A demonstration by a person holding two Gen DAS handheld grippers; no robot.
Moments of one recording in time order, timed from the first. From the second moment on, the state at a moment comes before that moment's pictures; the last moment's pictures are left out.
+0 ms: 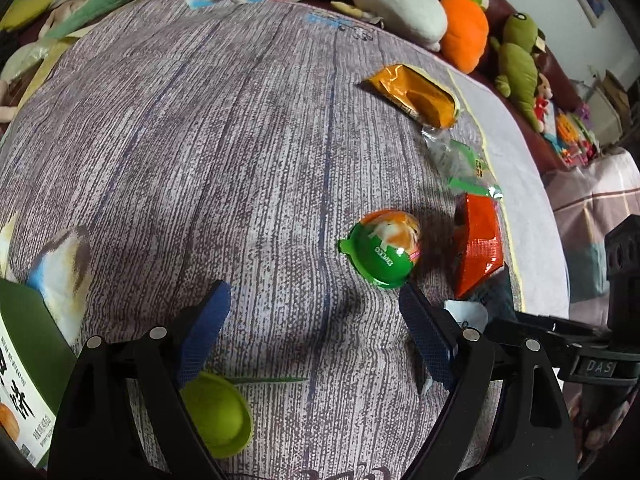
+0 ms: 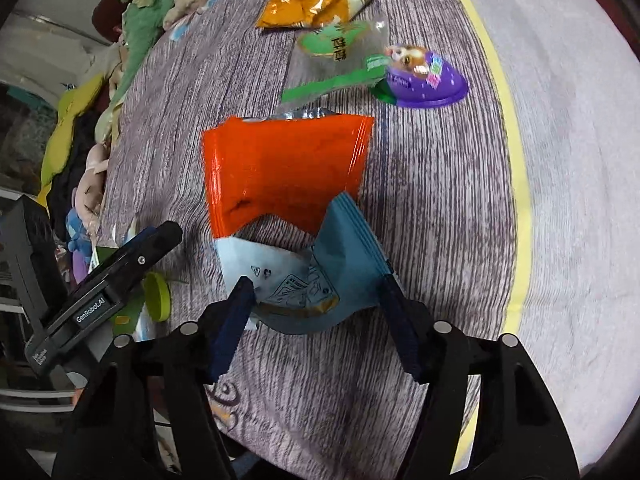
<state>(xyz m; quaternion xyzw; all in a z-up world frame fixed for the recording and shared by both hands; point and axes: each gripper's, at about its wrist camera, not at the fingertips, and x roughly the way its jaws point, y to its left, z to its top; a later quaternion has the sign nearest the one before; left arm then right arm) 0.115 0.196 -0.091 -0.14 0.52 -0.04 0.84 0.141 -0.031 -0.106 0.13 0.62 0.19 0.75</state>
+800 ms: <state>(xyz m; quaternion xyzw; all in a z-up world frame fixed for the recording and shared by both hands) 0.166 0.079 -0.086 0.08 0.50 -0.17 0.85 0.165 -0.150 -0.088 0.08 0.59 0.09 0.80</state>
